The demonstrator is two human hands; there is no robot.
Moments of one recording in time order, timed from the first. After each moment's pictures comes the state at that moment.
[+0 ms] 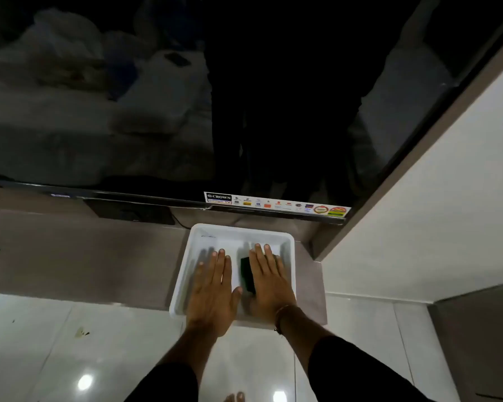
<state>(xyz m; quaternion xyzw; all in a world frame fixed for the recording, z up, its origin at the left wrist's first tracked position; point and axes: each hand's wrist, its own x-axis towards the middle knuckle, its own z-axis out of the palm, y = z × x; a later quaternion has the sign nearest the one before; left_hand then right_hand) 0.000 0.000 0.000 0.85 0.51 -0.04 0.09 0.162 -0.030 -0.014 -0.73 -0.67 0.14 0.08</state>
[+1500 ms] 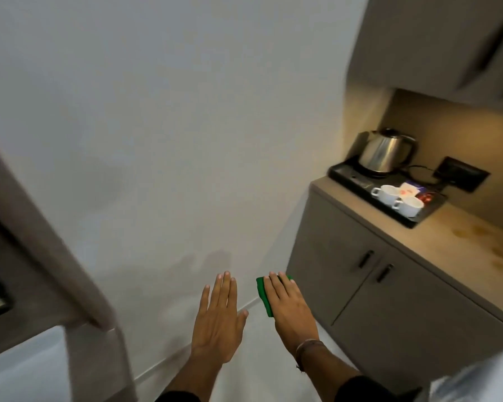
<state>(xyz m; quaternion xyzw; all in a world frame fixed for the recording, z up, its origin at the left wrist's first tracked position) 0.396 -0.270 0.100 0.98 0.18 0.01 0.05 0.501 -0.428 0.115 -0.91 -0.41 -0.06 0.05</state>
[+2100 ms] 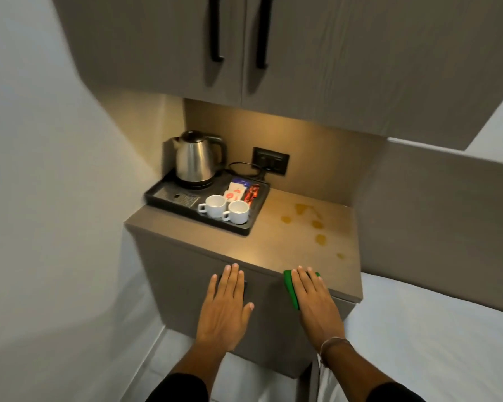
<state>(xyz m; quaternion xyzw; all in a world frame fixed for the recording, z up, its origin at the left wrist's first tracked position) 0.767 -0.542 0.103 0.98 -0.19 0.03 0.07 0.736 -0.773 0.130 -1.00 -0.03 -0.07 0.01</state>
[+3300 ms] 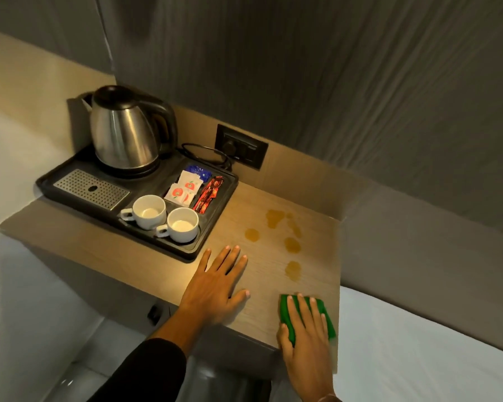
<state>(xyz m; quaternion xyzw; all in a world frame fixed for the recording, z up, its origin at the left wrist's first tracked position) 0.981 -0.666 0.046 0.94 -0.29 -0.01 0.17 0.834 -0.881 0.080 -0.99 0.09 -0.03 0.12</state>
